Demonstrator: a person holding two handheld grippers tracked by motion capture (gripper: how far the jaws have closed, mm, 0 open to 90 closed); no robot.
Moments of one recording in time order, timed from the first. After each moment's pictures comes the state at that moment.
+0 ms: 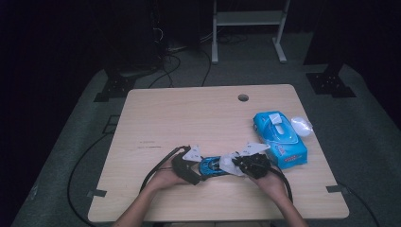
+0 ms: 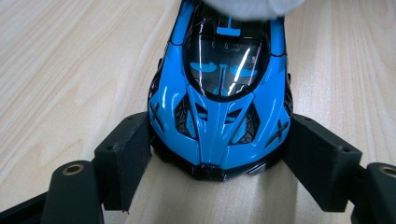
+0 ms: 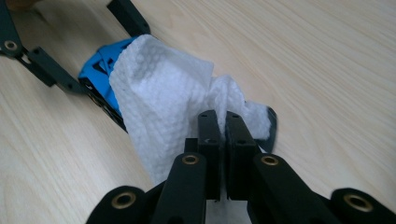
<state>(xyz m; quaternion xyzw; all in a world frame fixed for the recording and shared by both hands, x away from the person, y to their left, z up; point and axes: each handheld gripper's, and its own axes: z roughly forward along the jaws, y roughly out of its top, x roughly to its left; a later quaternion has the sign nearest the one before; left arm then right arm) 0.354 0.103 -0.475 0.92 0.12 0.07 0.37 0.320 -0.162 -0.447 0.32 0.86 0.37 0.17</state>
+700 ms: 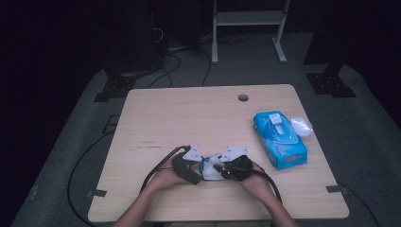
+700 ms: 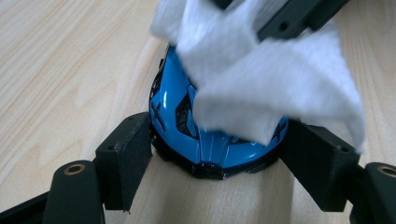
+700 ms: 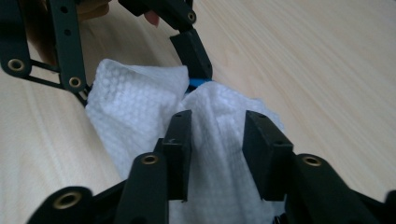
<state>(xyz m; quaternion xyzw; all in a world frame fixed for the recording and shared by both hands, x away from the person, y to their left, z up) 0.353 0.103 -0.474 0.92 0.13 0.07 0.38 0.317 -0.108 -0.448 0.23 0.88 0.37 0.19</state>
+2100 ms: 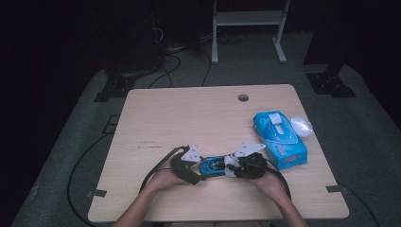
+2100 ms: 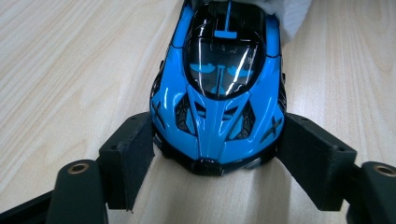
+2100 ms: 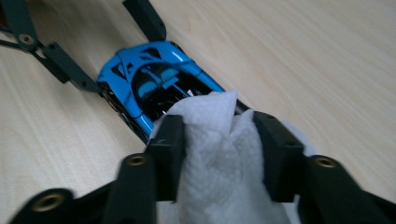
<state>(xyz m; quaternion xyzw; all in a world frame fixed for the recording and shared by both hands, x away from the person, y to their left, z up) 0.351 0.105 -0.473 0.91 0.12 0.08 0.38 0.321 -0.149 -0.445 0.28 0.87 0.36 0.17</state>
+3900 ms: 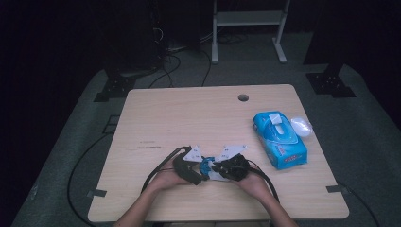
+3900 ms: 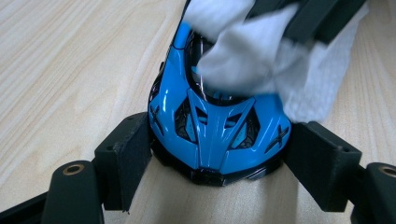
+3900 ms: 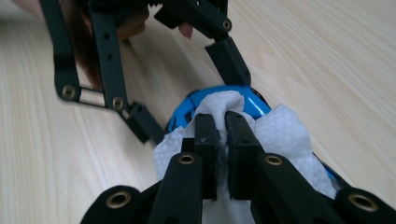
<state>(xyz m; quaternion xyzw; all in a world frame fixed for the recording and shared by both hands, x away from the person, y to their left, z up) 0.352 0.100 -0.477 0.91 0.12 0.08 0.38 0.322 -0.102 -0.449 0.23 0.88 0.39 0.11</state>
